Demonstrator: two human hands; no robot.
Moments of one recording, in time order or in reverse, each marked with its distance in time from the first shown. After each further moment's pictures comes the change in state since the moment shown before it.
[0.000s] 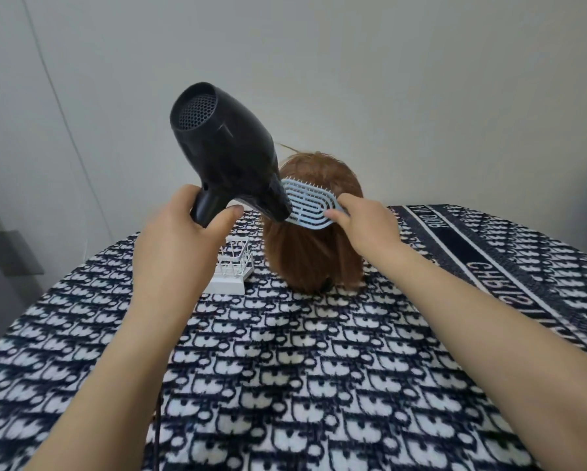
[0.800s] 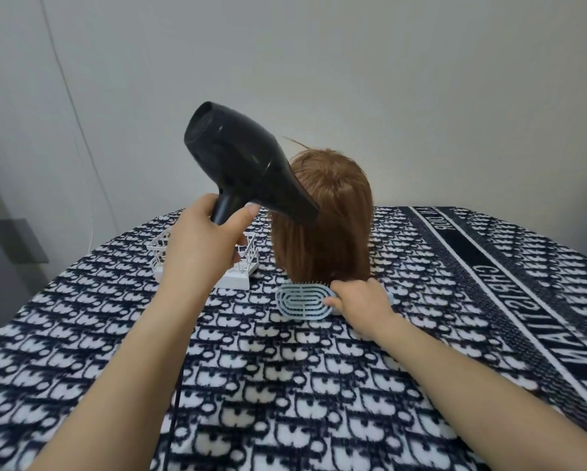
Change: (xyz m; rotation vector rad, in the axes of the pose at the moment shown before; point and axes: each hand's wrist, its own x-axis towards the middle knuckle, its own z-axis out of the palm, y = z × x) left_hand 0.008 -0.018 0.018 -0.232 -0.104 -0.138; right_hand -0.094 0.015 0.082 -0.216 -0.408 -0.178
